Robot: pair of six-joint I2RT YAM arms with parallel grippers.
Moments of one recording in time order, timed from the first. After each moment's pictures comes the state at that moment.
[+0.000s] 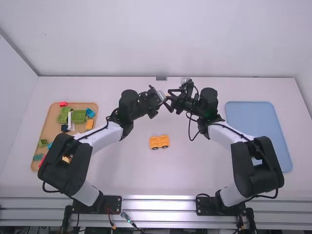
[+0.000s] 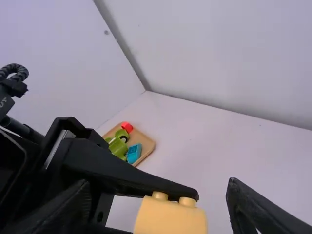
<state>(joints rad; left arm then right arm) -0.38 1.64 0.88 0.54 0.45 0.43 0.27 1.66 0.83 0.69 -0.79 0.35</state>
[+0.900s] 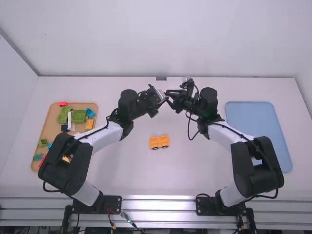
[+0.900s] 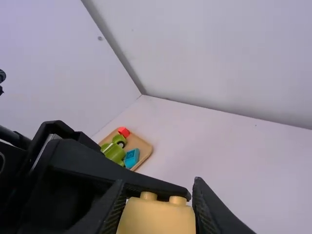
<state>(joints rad) -0.38 1.65 0.88 0.59 0.48 0.40 0.28 1.66 0.84 0.69 -0.76 0.39</state>
